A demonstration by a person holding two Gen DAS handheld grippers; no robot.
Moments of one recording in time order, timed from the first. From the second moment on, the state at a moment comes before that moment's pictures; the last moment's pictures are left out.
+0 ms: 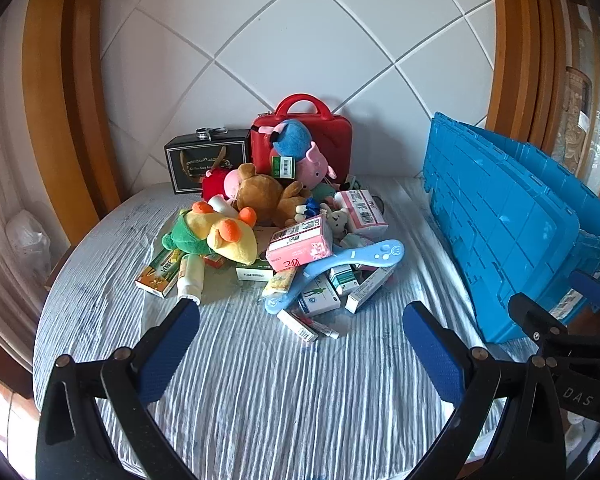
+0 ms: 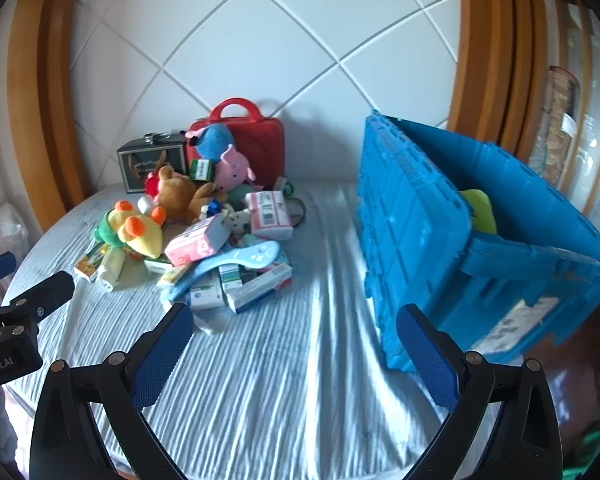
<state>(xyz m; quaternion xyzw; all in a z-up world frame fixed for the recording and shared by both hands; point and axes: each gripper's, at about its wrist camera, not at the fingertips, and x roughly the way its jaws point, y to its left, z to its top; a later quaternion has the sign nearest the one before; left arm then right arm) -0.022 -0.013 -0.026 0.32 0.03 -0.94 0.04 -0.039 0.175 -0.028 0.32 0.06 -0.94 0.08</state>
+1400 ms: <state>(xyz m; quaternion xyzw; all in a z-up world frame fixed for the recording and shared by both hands) -0.208 -0.046 -0.278 0.56 0.08 -0.82 0.11 -0.229 0.159 -0.211 0.53 0.10 -0.83 0.18</state>
